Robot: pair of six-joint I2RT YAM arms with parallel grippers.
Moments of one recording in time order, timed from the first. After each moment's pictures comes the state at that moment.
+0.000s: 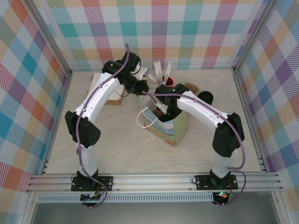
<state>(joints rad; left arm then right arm) -0.48 1.97 2.16 -1.29 0.32 -0.17 0.73 1.80 1.63 -1.39 0.03 0.02</state>
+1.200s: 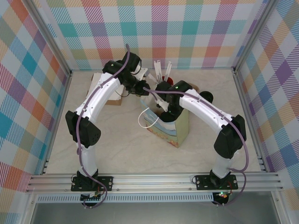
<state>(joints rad) -0.48 1.97 2.16 -1.29 0.32 -0.18 0.73 1.77 1.70 -1.45 0.01 0.02</state>
